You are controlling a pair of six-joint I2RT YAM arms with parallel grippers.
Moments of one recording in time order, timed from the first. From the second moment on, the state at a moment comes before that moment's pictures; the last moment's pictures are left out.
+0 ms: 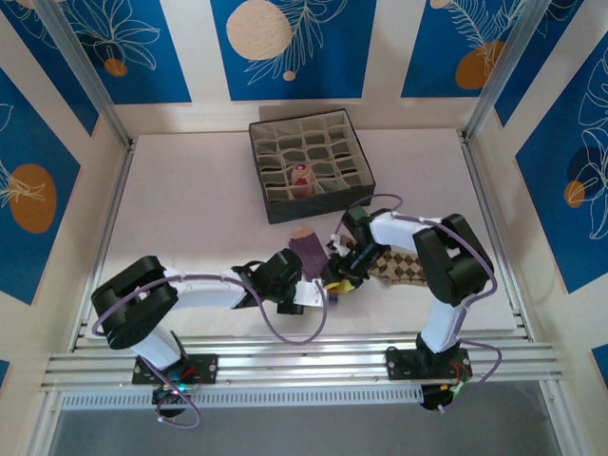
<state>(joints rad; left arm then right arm) -0.98 1.58 0.70 -0.02 0.27 0.67 0.46 1.77 0.96 -0.81 -0.73 0.25</state>
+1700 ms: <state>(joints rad) -0.66 1.71 0.79 -0.18 0.86 0.06 0.64 1.66 0.83 -0.55 -0.59 0.44</state>
